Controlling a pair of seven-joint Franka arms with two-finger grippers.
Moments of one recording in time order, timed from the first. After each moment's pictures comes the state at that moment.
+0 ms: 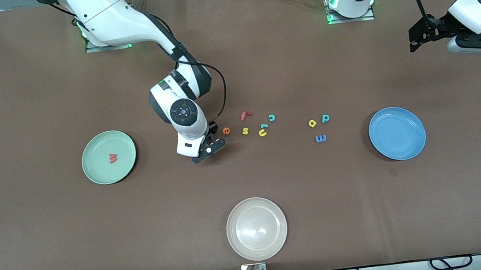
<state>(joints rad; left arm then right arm) -0.01 -0.03 -0.09 -1.62 -0.02 1.52 0.06 0.66 0.74 -0.05 -1.64 0.05 2.28 0.10</state>
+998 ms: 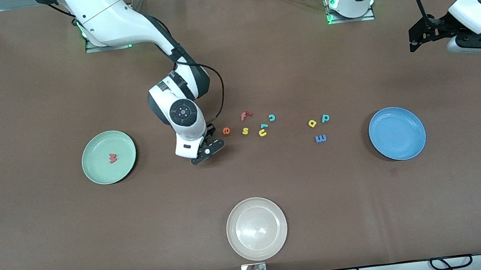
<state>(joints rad) -0.01 -0.03 -0.09 -1.62 -0.02 1.52 0.06 0.66 0.74 -0.06 -1.64 0.01 2.28 0.10</state>
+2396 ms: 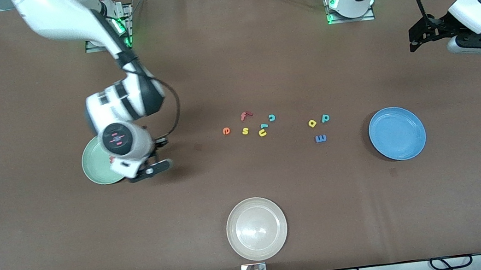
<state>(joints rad) -0.01 -0.03 -0.09 -1.62 -0.02 1.52 0.06 0.41 0.56 -0.10 -1.63 0.01 1.92 0.08</state>
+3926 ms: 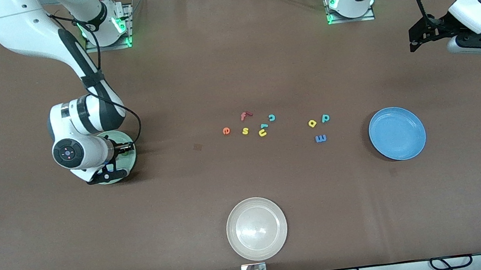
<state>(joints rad) -0.01 -0.03 -0.09 -1.62 -0.02 1.52 0.06 0.28 0.51 -0.10 -1.82 0.01 2.03 0.07</state>
